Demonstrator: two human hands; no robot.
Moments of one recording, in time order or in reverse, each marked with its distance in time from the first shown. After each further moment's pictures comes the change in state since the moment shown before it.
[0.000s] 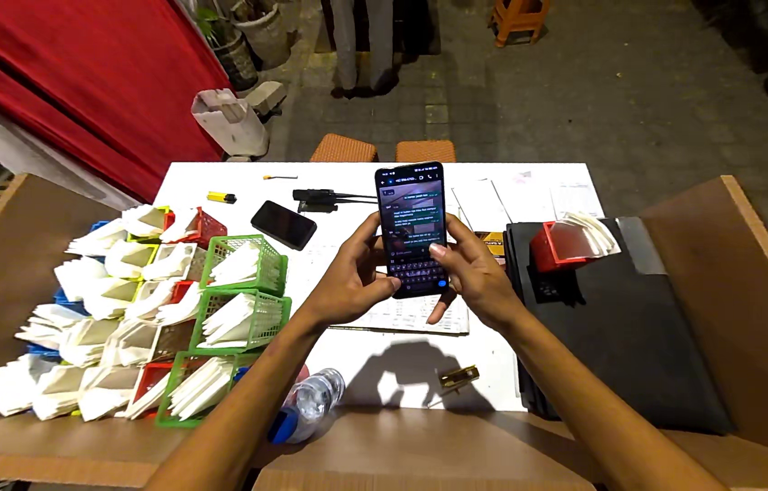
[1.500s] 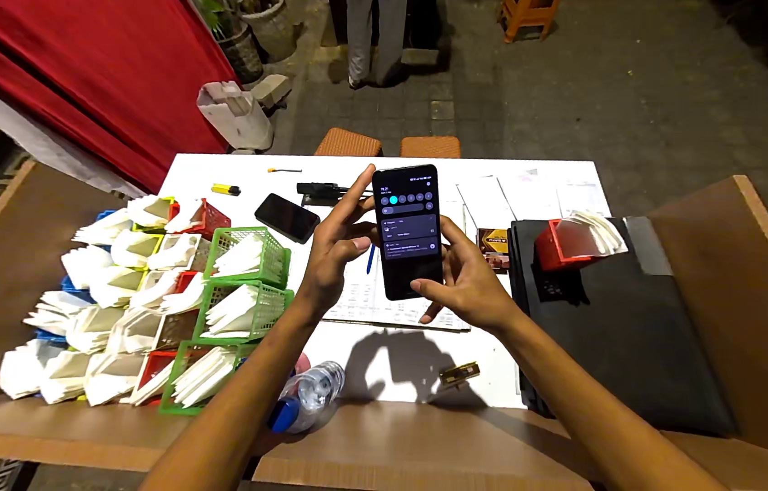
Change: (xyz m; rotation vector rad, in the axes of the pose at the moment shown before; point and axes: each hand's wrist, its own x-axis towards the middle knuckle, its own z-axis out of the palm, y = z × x) left_hand -0.006 0.006 -0.008 0.197 0.218 0.175; right_hand -0.002 0.009 0.010 -0.033 -0.027 0.040
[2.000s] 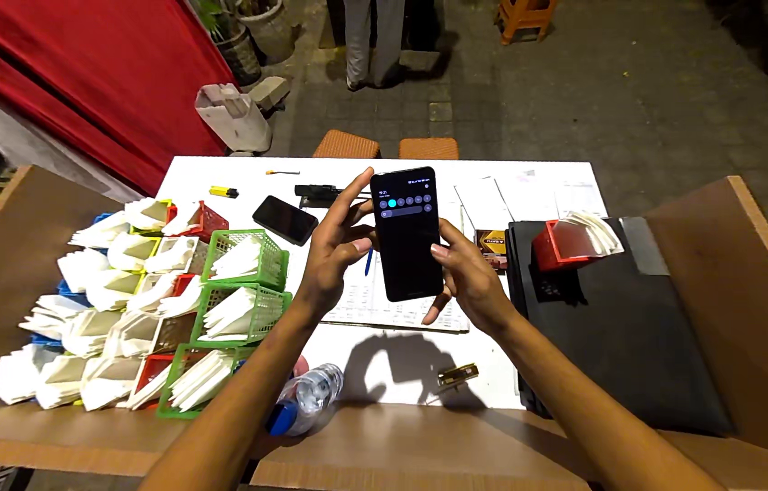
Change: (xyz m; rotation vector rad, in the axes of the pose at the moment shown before) left_hand 0.002 0.002 0.002 -0.011 0.017 -0.004; right_hand 0.001 0.003 -0.006 0.092 -0.003 -0.025
